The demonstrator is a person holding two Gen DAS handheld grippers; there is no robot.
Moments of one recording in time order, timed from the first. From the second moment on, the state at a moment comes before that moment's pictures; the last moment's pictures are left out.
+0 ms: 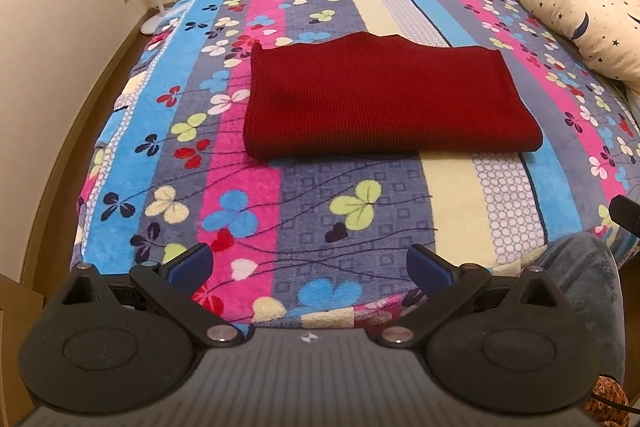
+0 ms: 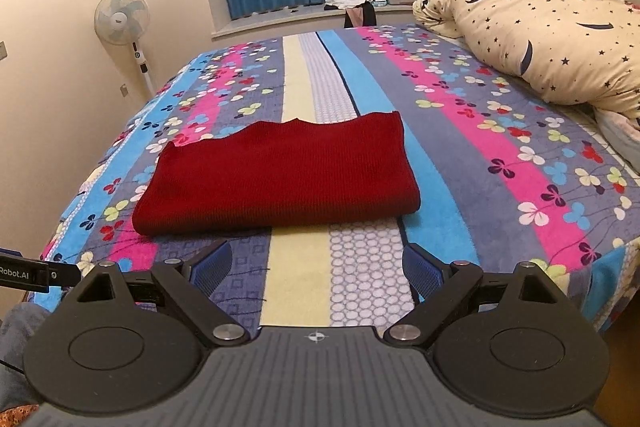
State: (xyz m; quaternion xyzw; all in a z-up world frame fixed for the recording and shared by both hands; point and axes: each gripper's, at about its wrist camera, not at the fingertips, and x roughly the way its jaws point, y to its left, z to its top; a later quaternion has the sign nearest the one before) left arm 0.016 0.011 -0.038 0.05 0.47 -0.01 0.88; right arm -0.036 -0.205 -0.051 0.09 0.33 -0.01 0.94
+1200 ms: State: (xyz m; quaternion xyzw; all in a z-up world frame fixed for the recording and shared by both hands) left arm 0.063 0.011 -0.066 0.05 0.51 0.00 0.86; right arm 0.015 -0.212 -0.083 0.11 0.38 -0.02 0.92
